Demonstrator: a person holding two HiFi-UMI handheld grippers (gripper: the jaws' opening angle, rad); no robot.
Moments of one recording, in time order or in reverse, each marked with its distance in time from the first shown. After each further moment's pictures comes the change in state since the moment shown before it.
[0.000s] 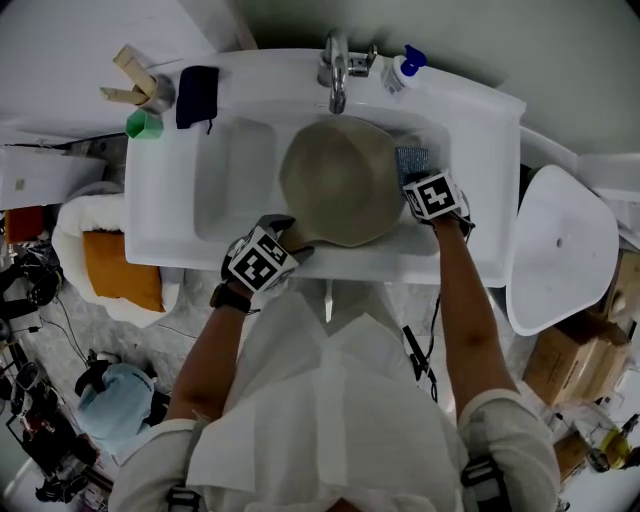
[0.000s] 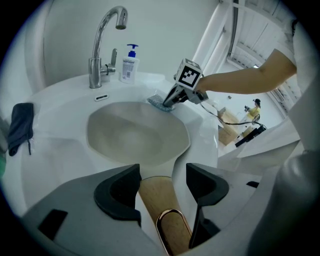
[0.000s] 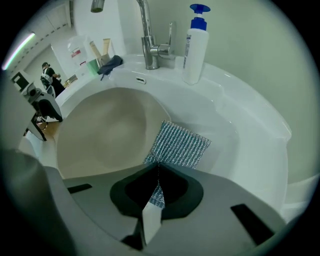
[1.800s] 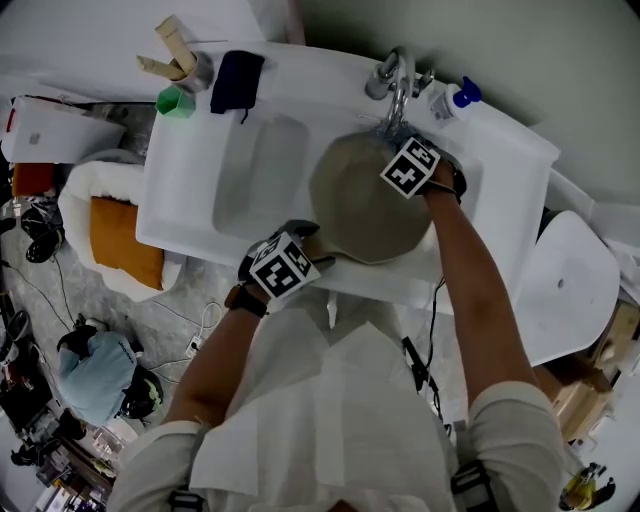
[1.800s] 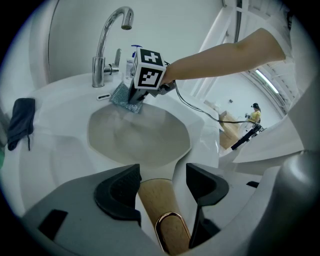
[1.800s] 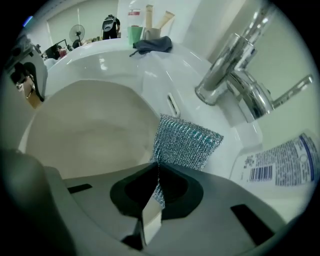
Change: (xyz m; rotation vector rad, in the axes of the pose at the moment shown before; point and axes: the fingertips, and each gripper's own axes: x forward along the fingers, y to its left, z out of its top) left arm 0.002 0.003 0.005 -0.037 -0.028 -0.005; right arm 0.061 0.037 0.153 -0.668 0.004 -0.060
